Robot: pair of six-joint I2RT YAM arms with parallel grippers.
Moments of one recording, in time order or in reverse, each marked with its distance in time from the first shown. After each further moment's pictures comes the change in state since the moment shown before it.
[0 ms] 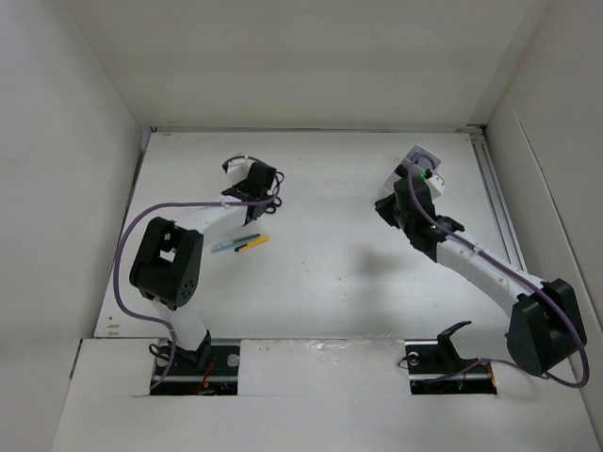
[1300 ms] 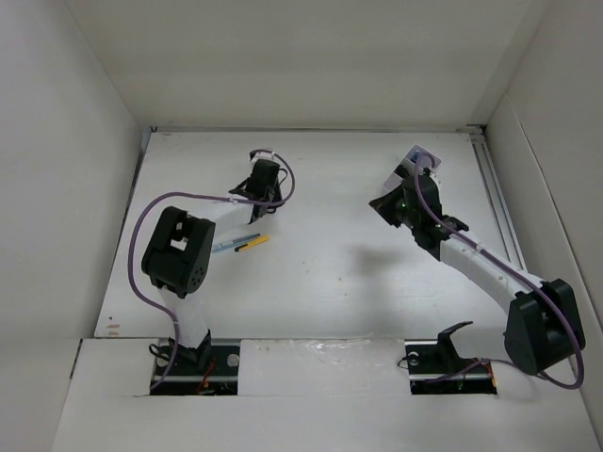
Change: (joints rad) left arm 0.051 0.106 0.008 0.240 0.240 0.400; right arm -0.090 0.006 -0.026 0.073 -0.258 0.004
